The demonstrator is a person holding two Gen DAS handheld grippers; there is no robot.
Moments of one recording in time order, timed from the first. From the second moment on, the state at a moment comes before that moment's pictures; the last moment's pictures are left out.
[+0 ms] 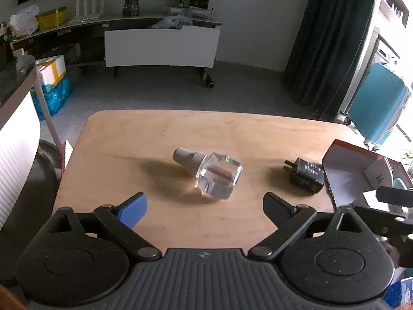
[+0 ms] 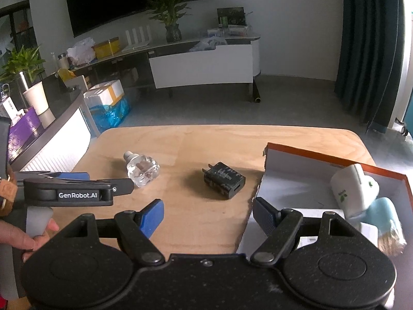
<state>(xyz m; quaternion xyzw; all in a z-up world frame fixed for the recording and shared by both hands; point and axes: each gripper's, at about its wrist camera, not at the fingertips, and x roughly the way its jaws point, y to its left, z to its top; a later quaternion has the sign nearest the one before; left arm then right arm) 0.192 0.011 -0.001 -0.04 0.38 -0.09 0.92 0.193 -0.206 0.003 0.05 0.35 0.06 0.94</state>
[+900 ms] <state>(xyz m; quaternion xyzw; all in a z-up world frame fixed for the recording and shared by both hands) 0.245 0.013 -0.032 0.05 0.36 -0.16 0.92 0.266 -0.222 -0.012 0.01 0.38 0.09 0.92</state>
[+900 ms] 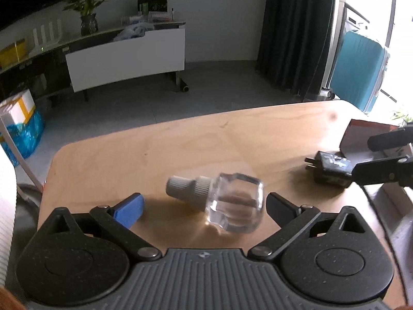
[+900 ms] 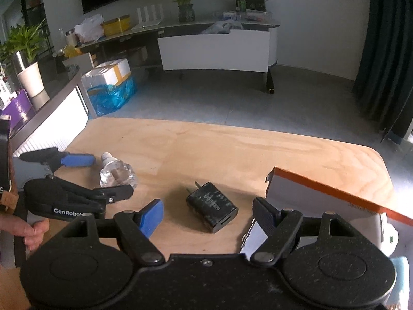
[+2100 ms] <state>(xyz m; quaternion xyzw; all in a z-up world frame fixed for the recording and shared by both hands) 0.184 0.018 -0.009 -0.03 0.33 -0.12 0.94 0.236 -0.190 -0.007 0.02 0.39 0.11 0.91</state>
